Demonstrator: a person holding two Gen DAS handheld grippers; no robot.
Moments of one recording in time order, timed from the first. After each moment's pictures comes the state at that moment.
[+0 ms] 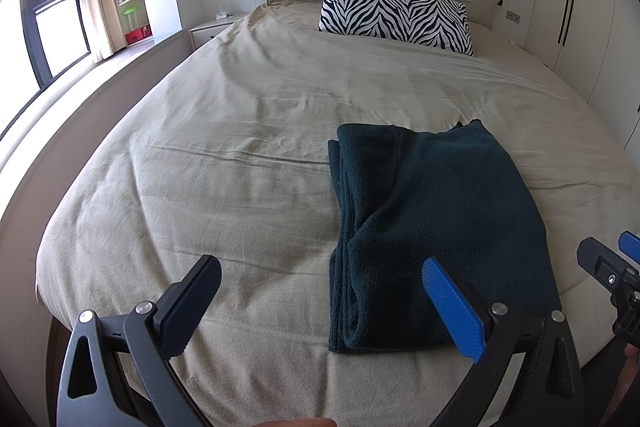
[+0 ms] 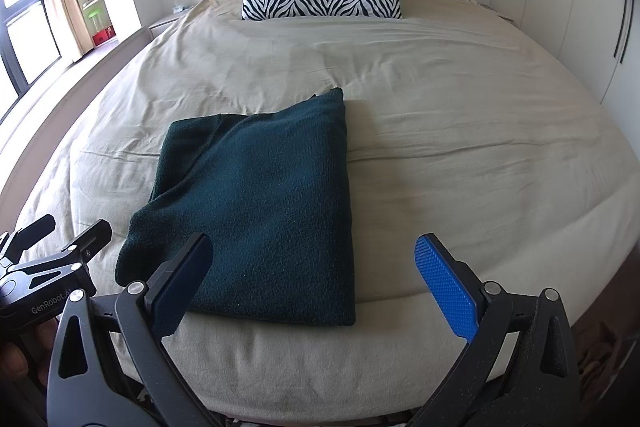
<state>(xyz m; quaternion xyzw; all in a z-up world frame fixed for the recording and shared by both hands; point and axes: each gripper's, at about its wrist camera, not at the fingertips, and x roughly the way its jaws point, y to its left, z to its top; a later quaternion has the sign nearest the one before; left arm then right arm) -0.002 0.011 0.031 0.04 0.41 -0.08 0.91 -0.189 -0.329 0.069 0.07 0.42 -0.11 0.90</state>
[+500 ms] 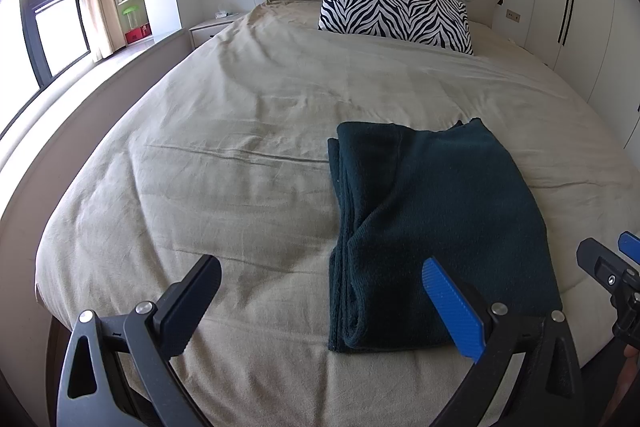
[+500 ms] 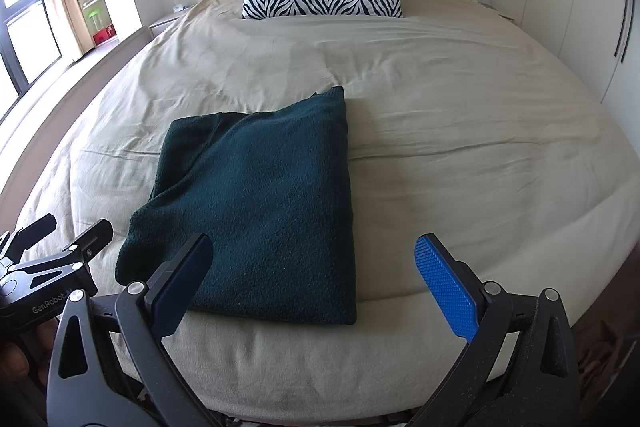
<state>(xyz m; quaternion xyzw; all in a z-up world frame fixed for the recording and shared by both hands) -0.003 0.010 0.030 0.04 0.41 -0.08 0.91 -0.189 -0.330 0.070 0.07 0.42 -0.11 0.90</state>
